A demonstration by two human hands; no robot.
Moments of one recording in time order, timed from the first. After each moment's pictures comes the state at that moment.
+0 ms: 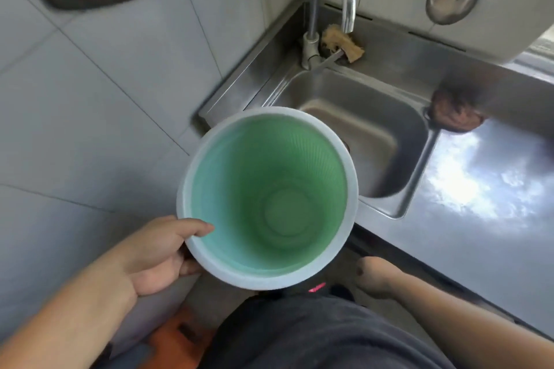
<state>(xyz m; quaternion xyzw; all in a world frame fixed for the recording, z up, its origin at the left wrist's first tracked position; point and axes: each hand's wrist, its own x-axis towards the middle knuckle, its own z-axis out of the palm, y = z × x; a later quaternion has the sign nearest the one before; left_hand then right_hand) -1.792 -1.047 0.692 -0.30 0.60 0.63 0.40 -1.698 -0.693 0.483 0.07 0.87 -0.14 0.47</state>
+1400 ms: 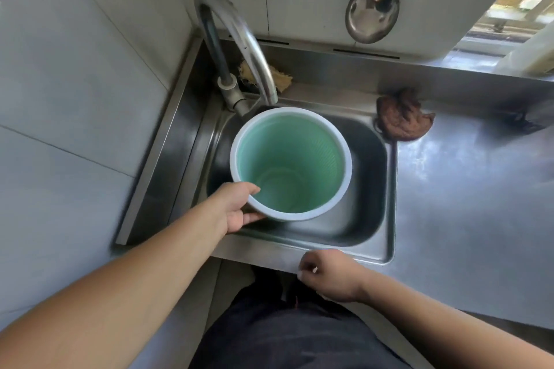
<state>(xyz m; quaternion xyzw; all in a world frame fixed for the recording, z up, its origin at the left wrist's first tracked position) -2.058 -0.833 0.579 -0.28 0.65 0.52 0.48 -1.861 -0.710 0.551 0.11 0.85 -0.38 0.36</state>
